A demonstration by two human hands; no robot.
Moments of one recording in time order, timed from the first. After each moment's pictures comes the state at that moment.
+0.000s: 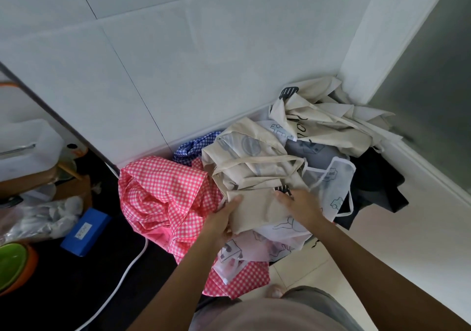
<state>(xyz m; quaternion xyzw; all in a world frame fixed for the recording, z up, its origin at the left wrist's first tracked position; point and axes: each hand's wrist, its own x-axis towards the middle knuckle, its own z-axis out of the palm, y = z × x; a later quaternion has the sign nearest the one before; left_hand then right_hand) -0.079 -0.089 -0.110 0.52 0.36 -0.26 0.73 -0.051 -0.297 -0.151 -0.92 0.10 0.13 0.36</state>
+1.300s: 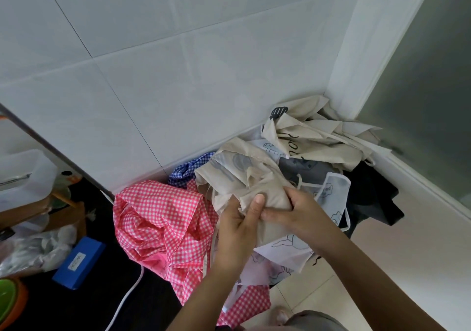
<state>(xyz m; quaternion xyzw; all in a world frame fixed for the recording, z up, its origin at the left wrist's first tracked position) -0.096 -0.132 -0.020 0.70 0.02 -0.01 0.71 -0.088 -0.269 -0.001 -0.73 0.06 0.13 0.67</state>
